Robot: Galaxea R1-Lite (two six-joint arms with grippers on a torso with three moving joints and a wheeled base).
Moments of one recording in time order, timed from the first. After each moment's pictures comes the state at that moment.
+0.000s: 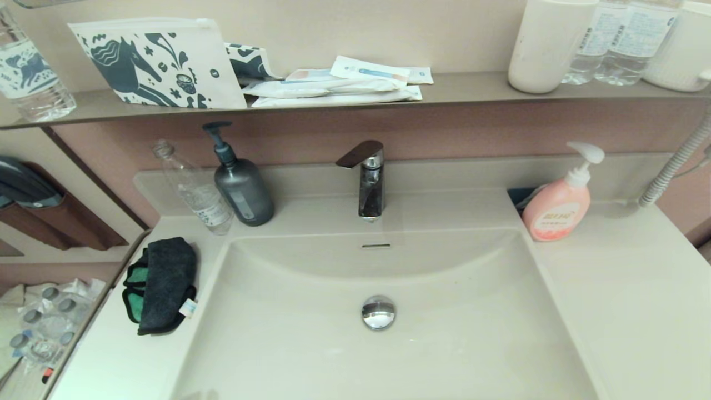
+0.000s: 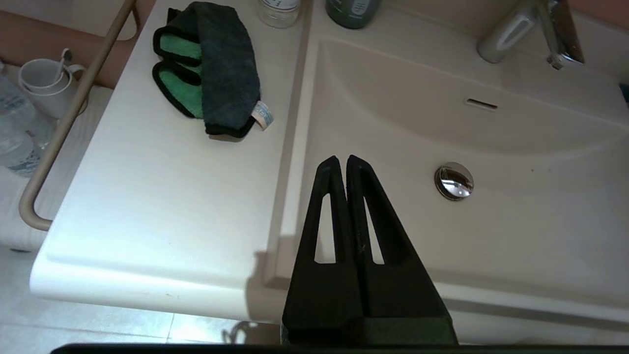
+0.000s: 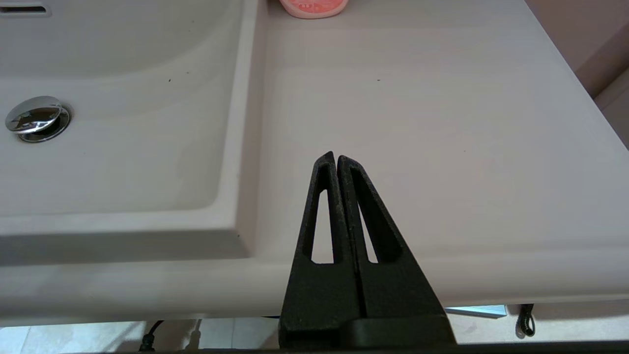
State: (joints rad) left arm 0.05 0.27 -0.54 0.43 -0.03 -0.27; right arm -0.01 0.00 0.00 0.00 0.01 -0.01
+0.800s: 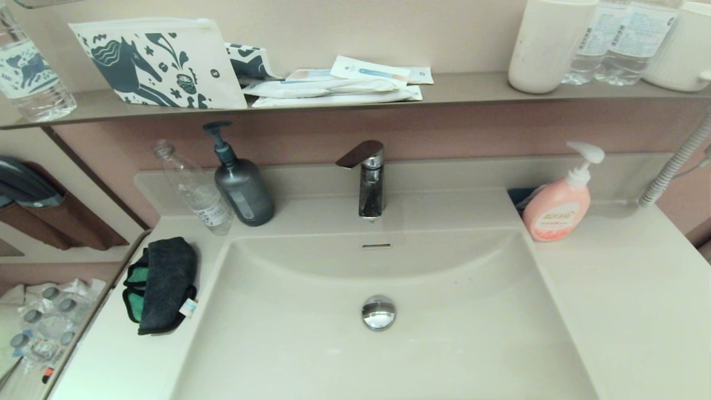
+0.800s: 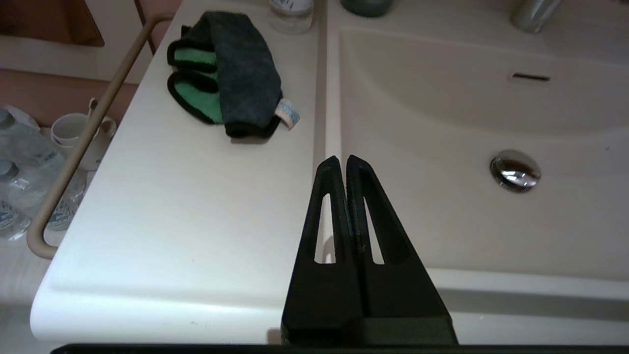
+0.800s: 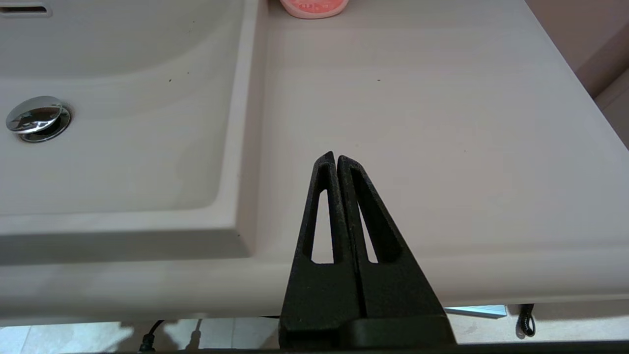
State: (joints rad) left arm 0.00 0.00 -0.07 0.09 0.04 -0.13; right arm -0.01 0.00 0.00 0.00 0.01 -0.01
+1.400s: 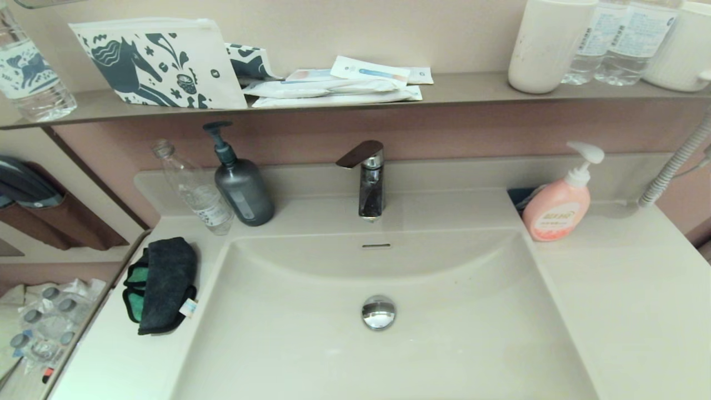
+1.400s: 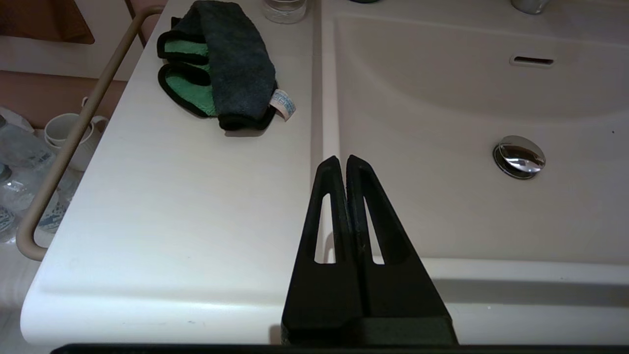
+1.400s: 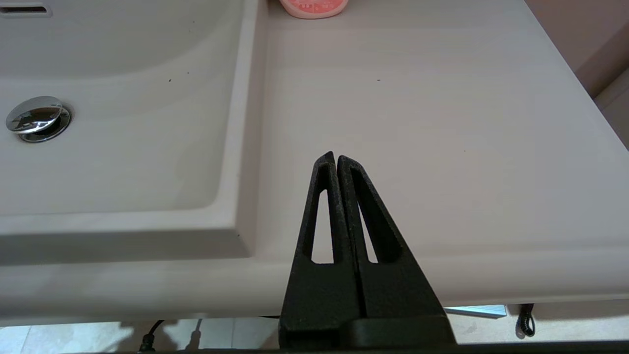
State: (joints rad) left arm 0.00 0.00 -0.02 0.05 0.02 -0.10; right arm -0.01 0.00 0.00 0.00 0.01 -0.01
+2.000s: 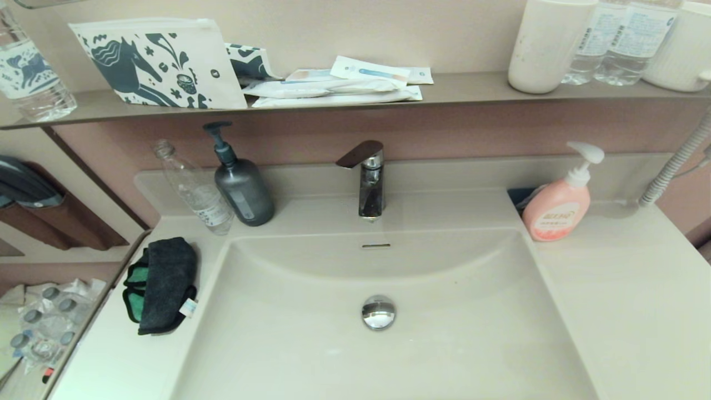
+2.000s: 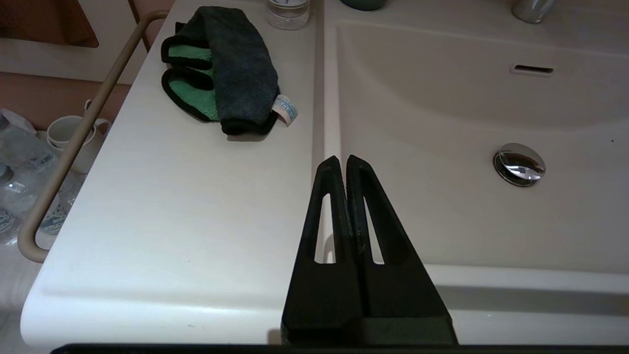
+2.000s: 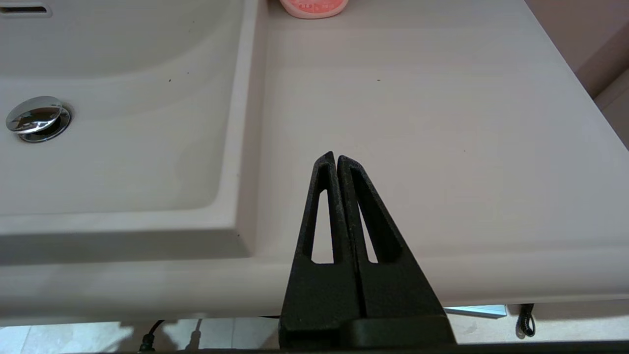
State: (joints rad) left arm 0.00 0.00 -0.02 0.03 0.03 -0.11; right arm -0.01 0.00 0.00 0.00 0.01 -0.01
